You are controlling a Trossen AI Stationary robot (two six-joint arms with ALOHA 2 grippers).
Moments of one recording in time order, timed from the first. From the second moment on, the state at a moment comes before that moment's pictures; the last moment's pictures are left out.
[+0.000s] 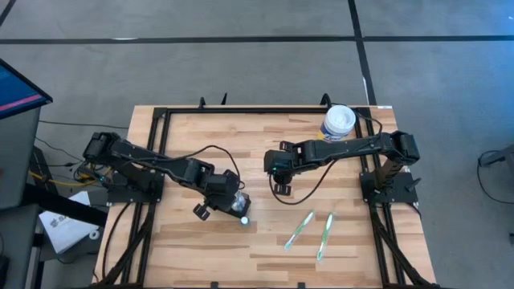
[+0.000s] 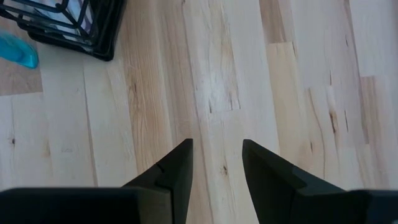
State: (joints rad) left arm -0.22 1.52 1.13 -0.80 0.01 0.47; right arm 0.05 1.75 1.44 -0.87 0.21 0.11
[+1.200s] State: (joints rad) left arm -0.20 1.52 1.07 -0.71 0.05 0.43; right arm 0.05 1.75 1.44 -0.87 0.21 0.11
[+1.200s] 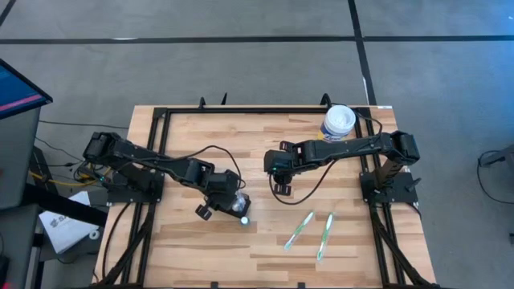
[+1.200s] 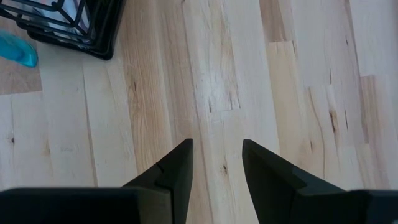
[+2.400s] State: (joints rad) left arm -0.20 1.12 1.07 -0.68 -0.04 0.39; right arm 0.05 1.75 1.44 -0.88 0.21 0.11
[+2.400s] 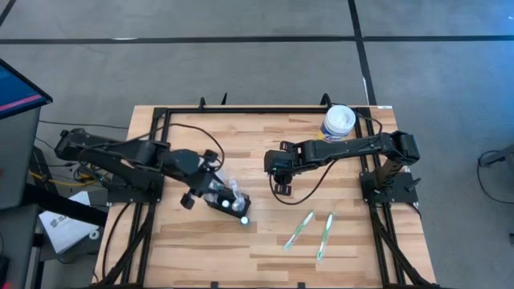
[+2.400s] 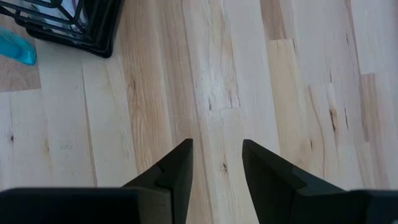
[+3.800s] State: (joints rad) left arm -0.32 1.05 1.07 -0.68 -0.04 0.14; right arm 0.27 1.84 1.28 -0.33 -0.02 0.10
